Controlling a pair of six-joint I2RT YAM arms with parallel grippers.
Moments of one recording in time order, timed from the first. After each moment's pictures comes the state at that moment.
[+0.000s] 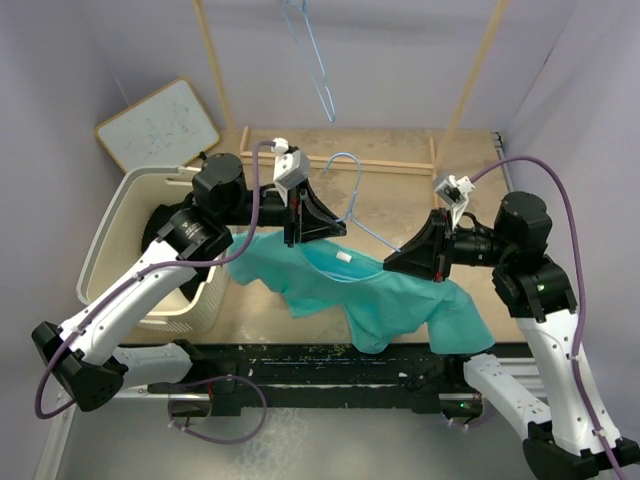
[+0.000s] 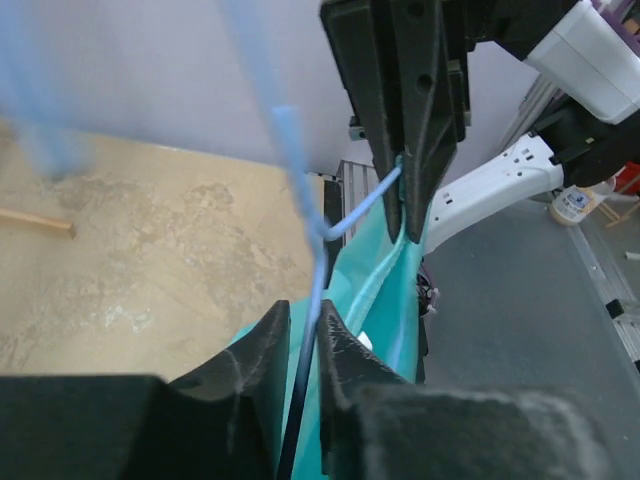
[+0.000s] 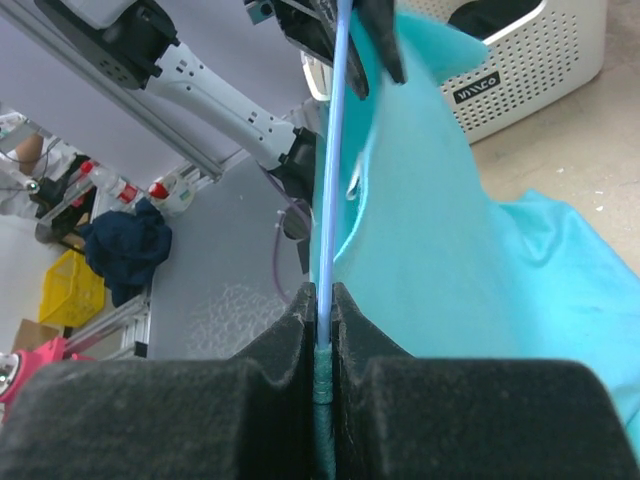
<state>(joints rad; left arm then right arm) -0.70 1.20 1.29 -0.11 0.84 -0.22 0.25 0.79 1.14 -0.59 -1.12 0.32</state>
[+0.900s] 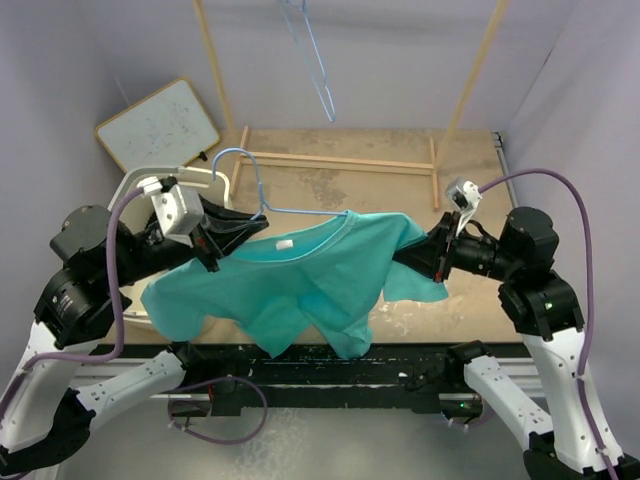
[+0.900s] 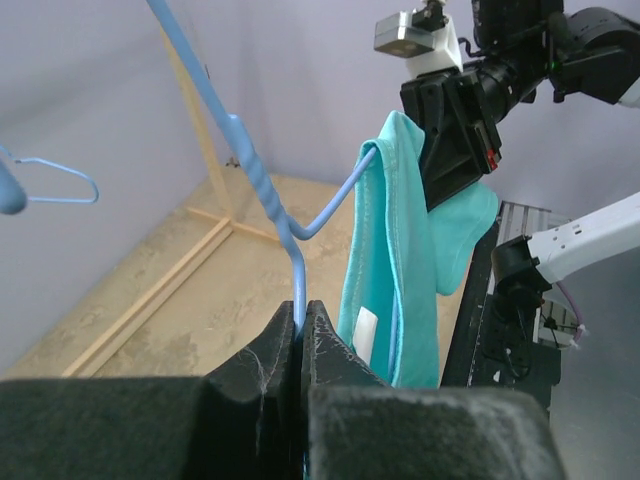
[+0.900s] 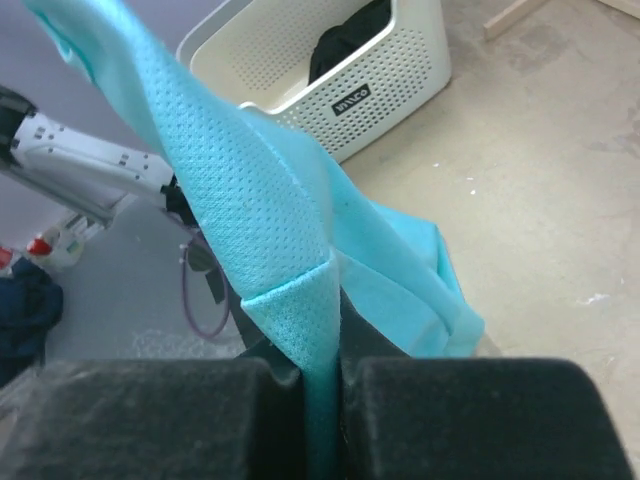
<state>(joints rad) -0.71 0.81 1.43 -0.51 0.42 0.04 0.26 0.72 1.11 -0.66 -0.85 0.24</state>
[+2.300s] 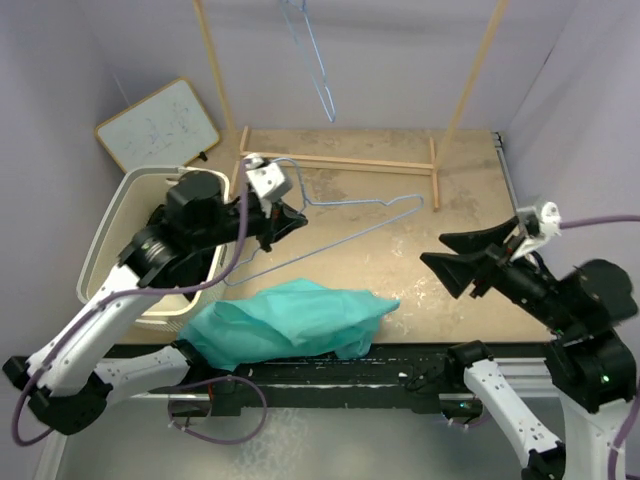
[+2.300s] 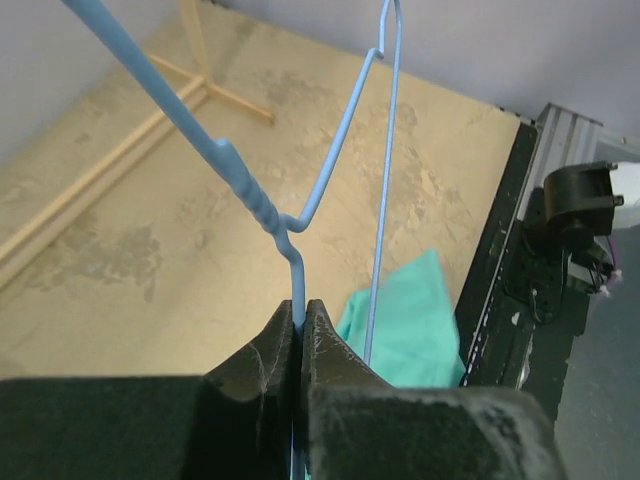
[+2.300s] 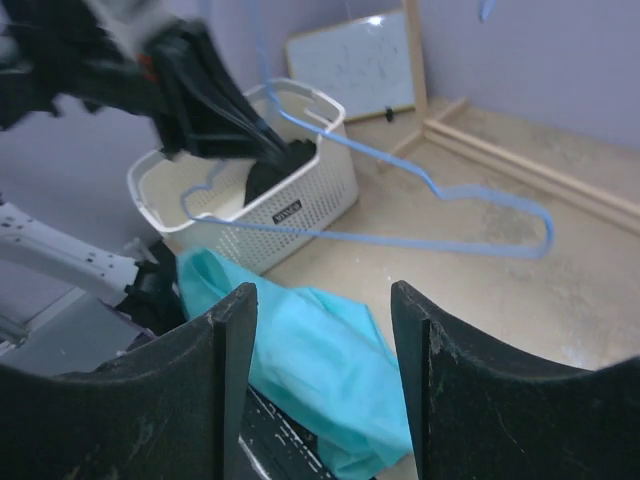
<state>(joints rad) -0.71 0.99 1.31 -0.49 0.35 0.04 0.26 0.57 1.27 -0.74 -0.51 0.28</state>
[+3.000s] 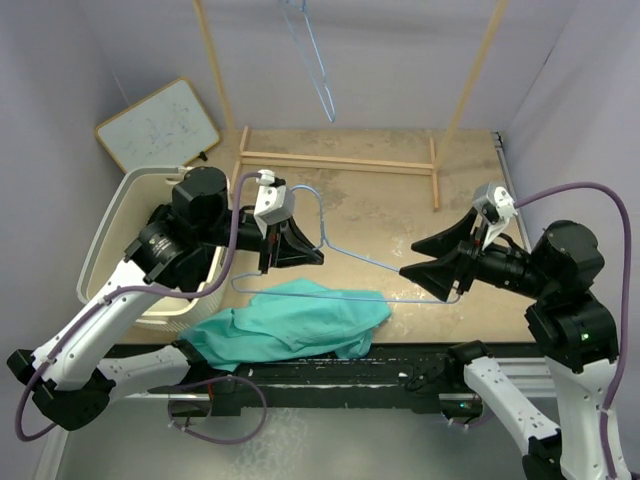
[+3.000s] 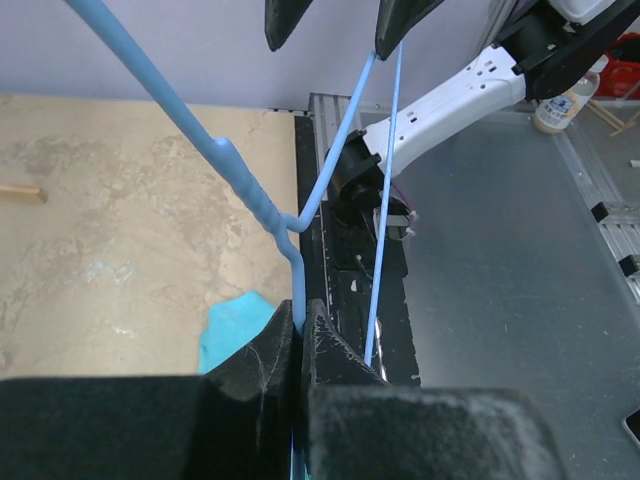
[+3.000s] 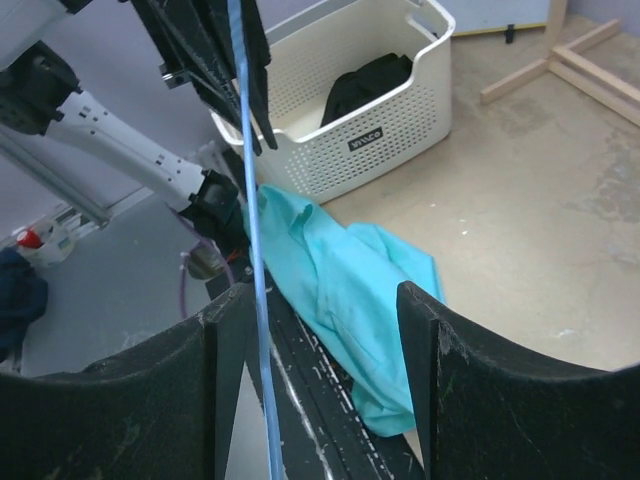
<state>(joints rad) -0.71 1.06 1.32 -0.47 0.90 0.04 0.26 0.69 1.31 -0.78 -0.83 0.19</state>
